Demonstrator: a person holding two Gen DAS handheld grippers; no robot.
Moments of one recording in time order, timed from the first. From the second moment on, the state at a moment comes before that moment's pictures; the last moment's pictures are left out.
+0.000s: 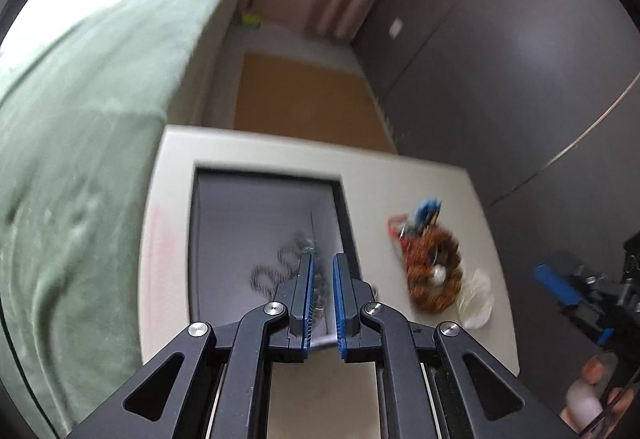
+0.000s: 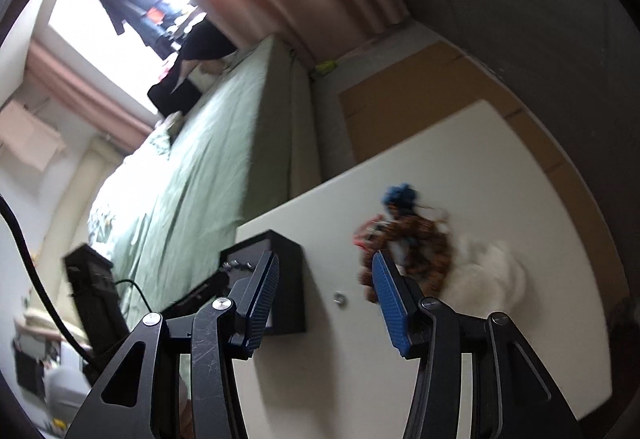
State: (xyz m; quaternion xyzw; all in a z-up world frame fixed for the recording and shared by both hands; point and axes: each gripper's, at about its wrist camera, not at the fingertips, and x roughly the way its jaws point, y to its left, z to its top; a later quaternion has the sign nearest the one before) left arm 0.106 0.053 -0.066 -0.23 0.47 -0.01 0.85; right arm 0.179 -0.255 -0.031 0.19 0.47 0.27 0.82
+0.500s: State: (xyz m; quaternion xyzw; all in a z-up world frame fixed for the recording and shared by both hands) left arm 0.102 0.003 -0.043 -0.20 0.42 -0.04 0.88; right arm 0.180 -0.321 -0.047 0.22 0.50 0.19 0.82
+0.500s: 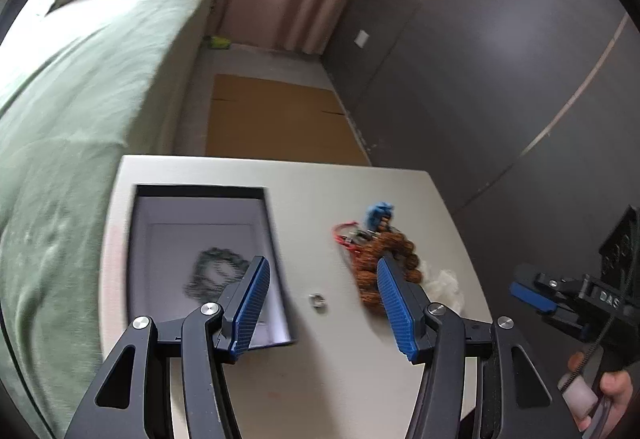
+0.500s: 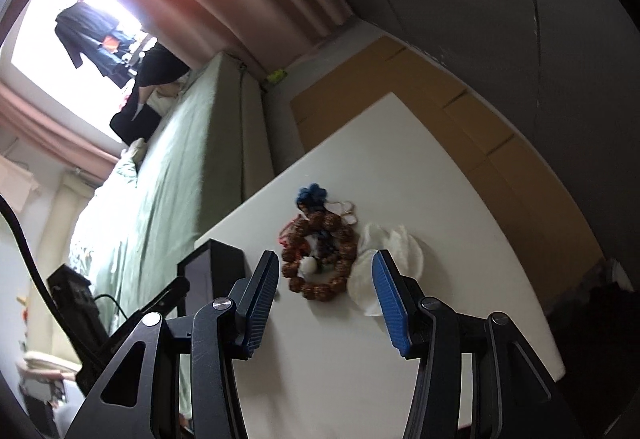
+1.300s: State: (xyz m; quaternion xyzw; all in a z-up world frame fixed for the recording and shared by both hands) left arm 0.150 -0.080 -0.089 -0.14 0.47 -0.06 0.87; right arm 0.217 -0.312 -0.126 0.15 0.59 0.18 0.77
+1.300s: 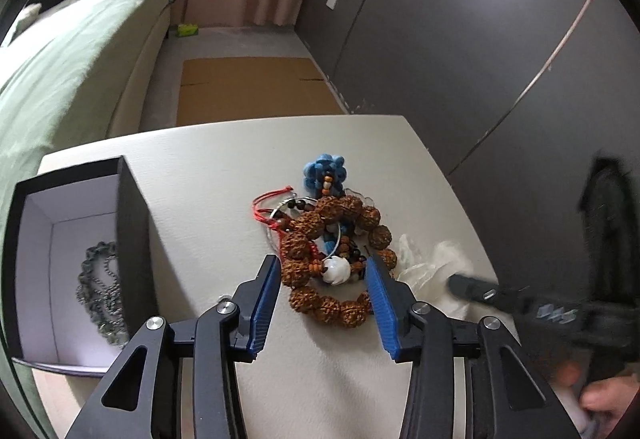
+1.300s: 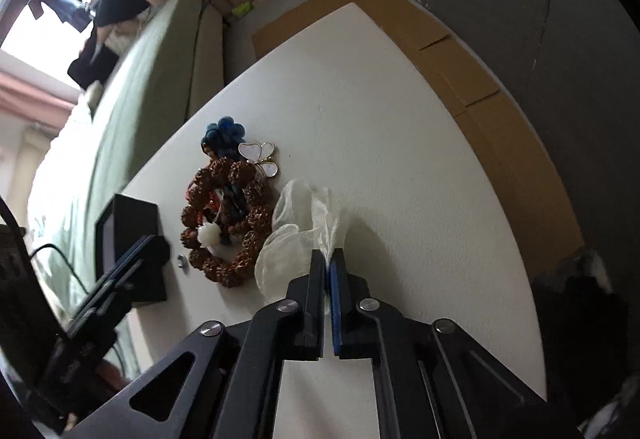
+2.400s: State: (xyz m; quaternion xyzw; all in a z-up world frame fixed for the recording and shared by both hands) left arm 0.143 -0.101 -0.095 -0.05 0.46 -0.04 0.88; right arm 0.212 -0.338 -0.073 0.20 0.52 0.20 0.80
